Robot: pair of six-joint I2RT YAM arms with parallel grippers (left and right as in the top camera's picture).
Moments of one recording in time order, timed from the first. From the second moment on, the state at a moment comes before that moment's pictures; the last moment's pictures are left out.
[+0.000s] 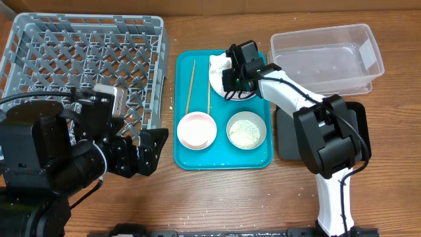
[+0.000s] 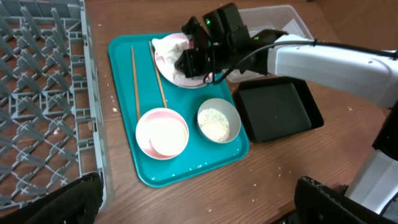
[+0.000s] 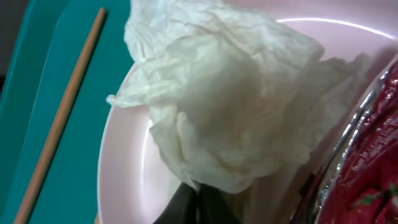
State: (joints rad) left arm -0.07 1.07 1.80 -1.49 0.41 -0.07; right arm 0.42 2.23 1.60 -0.34 -0.19 0.28
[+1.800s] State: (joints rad) left arm -0.07 1.07 1.80 -1.50 0.41 -0.07; right arm 0.50 2.16 1.61 -0.26 0.04 0.09
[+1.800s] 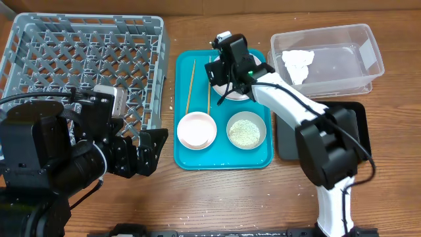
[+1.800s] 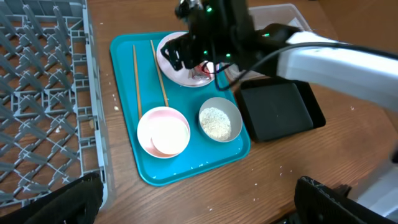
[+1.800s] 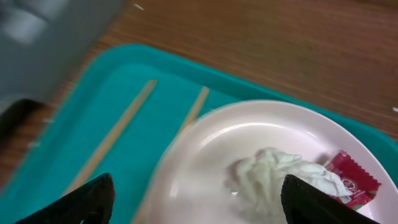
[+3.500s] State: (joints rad) left arm -0.07 1.07 1.80 -1.50 0.41 -0.07; right arm 0.23 1.89 1.63 -0.73 -0.23 0.15
